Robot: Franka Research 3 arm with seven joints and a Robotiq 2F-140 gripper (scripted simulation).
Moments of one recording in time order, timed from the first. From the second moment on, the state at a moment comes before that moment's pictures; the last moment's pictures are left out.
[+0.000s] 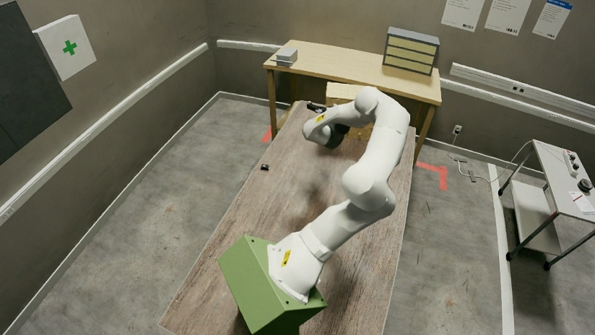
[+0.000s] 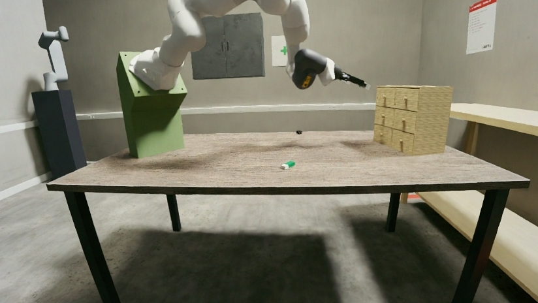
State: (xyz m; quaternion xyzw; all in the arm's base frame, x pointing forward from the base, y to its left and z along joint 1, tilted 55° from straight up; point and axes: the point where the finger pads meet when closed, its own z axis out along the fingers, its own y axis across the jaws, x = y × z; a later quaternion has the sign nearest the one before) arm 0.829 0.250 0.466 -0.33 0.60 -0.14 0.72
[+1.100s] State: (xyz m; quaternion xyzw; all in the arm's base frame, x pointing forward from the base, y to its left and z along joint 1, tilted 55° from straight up) arm 0.820 0.185 0.485 -0.27 0.57 -0.21 0.75
